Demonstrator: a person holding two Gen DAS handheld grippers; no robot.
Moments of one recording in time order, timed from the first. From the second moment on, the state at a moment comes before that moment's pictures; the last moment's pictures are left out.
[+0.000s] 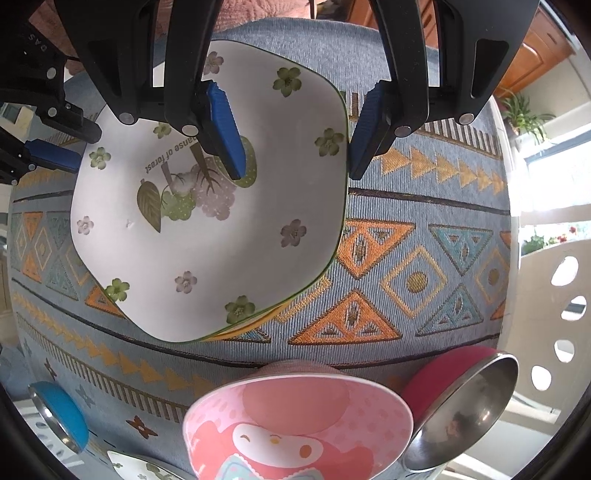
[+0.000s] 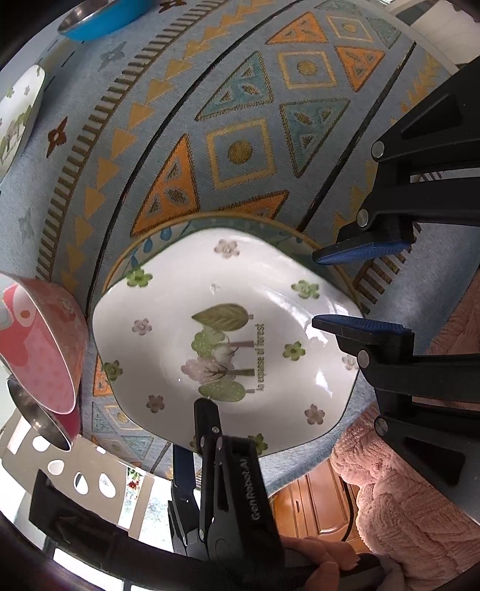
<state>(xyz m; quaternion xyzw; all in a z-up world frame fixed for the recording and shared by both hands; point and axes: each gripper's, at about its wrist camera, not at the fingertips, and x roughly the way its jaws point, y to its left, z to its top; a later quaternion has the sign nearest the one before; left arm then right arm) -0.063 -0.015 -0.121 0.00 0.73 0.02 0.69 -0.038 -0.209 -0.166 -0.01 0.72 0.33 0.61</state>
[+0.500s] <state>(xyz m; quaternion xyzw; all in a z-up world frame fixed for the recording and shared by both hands) -0.072 0.007 -0.100 -0.01 0.72 0.04 0.69 -0.025 -0.244 -0.165 0.05 0.71 0.31 0.63</state>
